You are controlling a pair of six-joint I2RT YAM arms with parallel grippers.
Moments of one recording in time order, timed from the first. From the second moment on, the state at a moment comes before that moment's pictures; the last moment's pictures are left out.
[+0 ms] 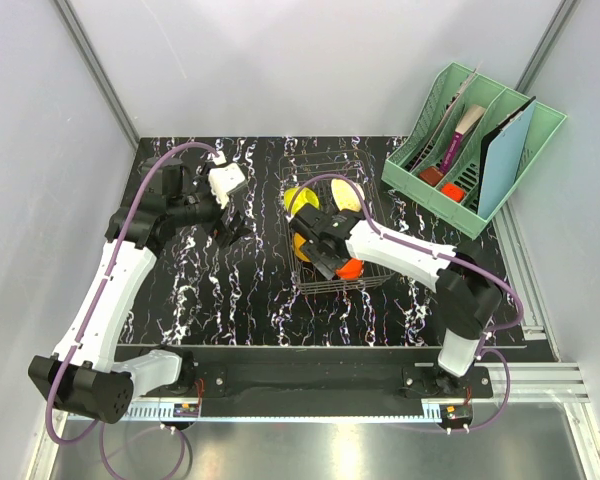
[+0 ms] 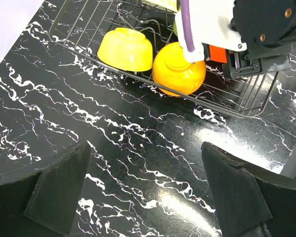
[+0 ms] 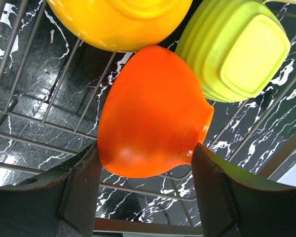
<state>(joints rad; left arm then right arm) -0.23 1.15 1.26 -0.75 0.60 0.56 0.88 1.78 1.41 -0.88 0.37 0.06</state>
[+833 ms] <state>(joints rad) -0.23 1.15 1.26 -0.75 0.60 0.57 0.90 1.80 1.45 -0.82 0.27 -0.01</state>
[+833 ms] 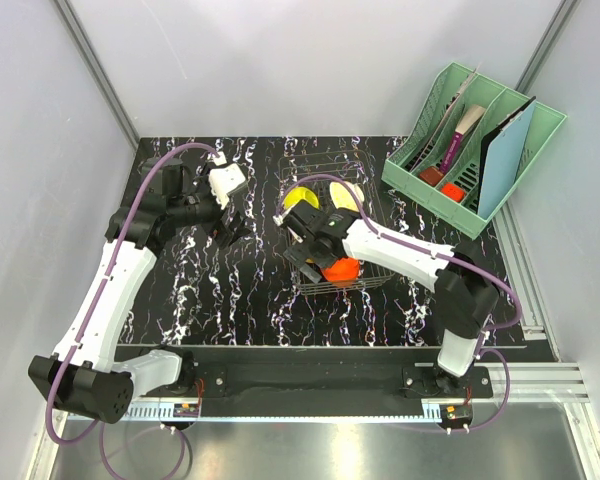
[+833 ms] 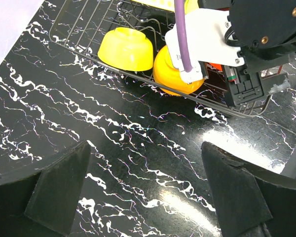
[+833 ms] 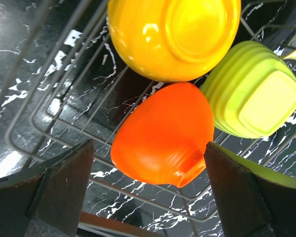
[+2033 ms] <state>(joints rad) -0.23 1.14 1.23 -0.75 0.60 0.57 0.78 1.80 1.48 -0.83 0.18 -0.06</state>
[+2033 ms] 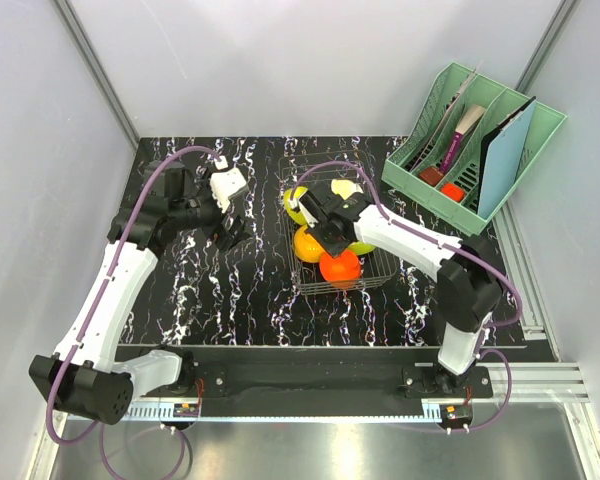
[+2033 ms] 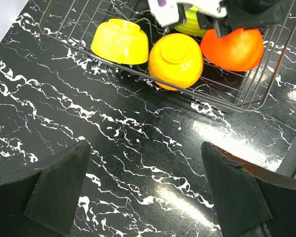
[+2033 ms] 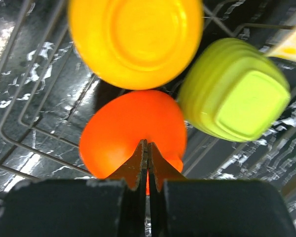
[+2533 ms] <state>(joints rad) -0.23 1.13 1.23 -0.75 0.60 0.58 0.78 1.87 1.47 -0.77 0.10 -0.05</state>
